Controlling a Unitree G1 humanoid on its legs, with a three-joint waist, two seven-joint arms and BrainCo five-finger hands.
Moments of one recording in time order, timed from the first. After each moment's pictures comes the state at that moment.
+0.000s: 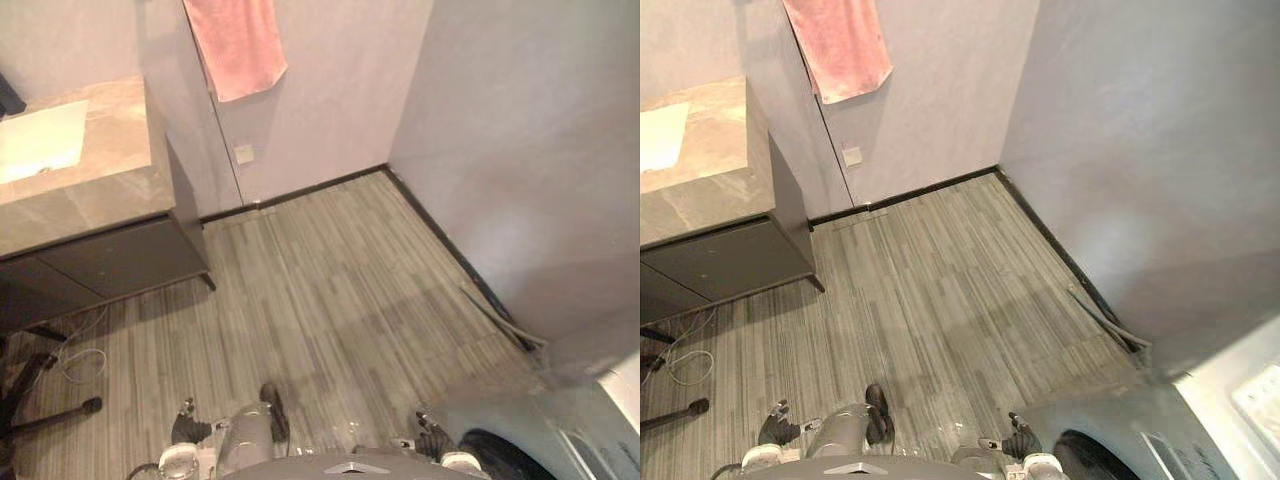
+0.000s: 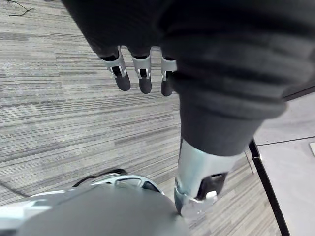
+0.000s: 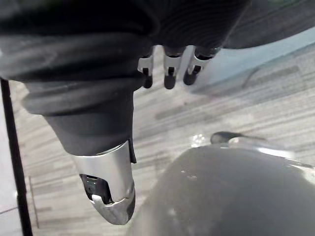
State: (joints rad) left arm 0.18 0.03 0.23 0.90 0.13 -0.12 0.12; right arm 0.14 -0.17 -0.08 0.95 -0.09 -0.08 0.07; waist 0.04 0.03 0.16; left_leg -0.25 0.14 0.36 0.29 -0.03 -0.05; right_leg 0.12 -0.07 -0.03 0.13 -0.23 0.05
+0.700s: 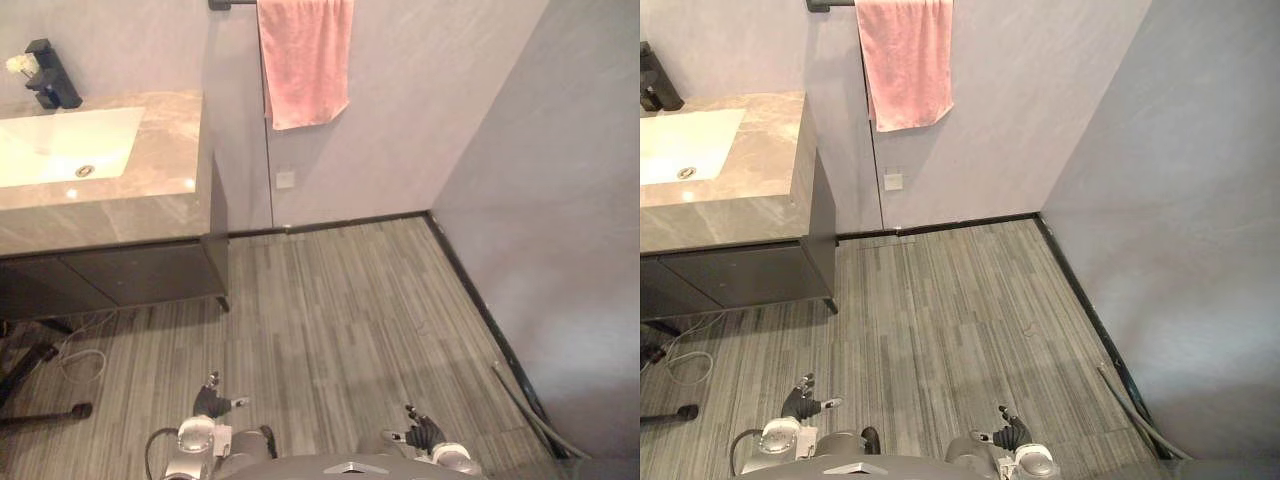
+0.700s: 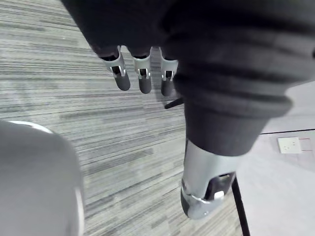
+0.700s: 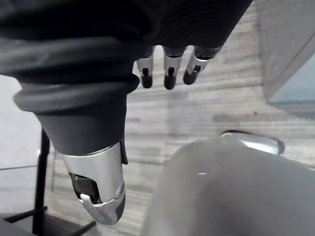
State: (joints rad) left arm 0.10 0.06 0.07 0.88 0.10 -0.10 0.10; right arm 0.09 -0.16 -0.03 0.96 -0.13 -0.08 0.08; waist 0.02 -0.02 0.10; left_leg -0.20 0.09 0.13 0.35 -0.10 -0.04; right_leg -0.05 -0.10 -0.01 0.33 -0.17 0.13
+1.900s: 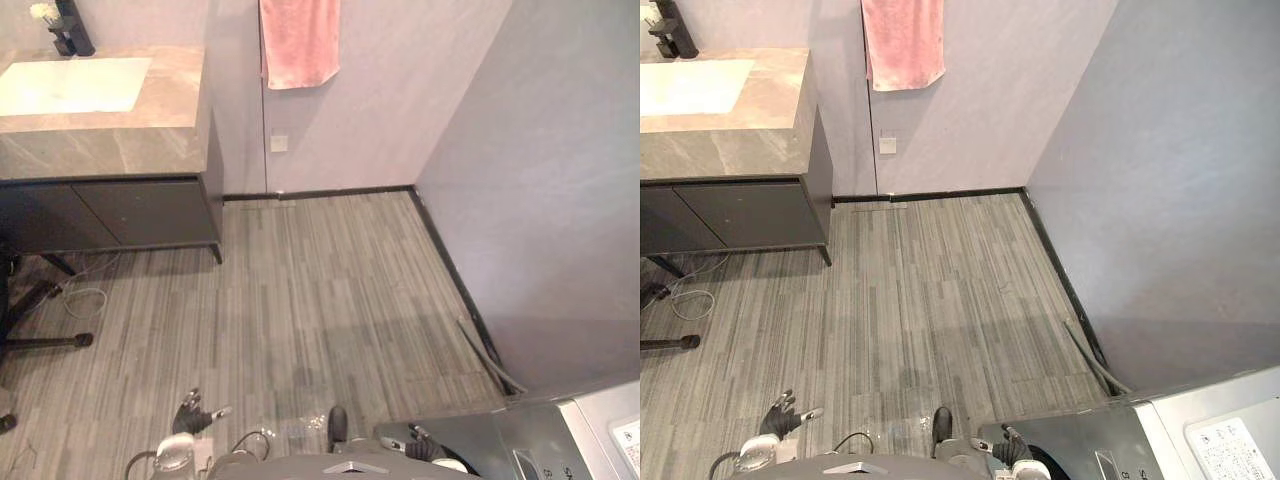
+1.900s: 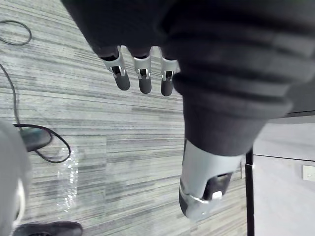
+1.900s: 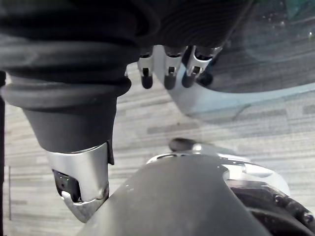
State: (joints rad) left arm 0.13 0.09 0.12 0.91 -0.07 -0.14 0.06; right arm 0.13 -0.13 -0.10 1.04 -0.07 -0.08 0.04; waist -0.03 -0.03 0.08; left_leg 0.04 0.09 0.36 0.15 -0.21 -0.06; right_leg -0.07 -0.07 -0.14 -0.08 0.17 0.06
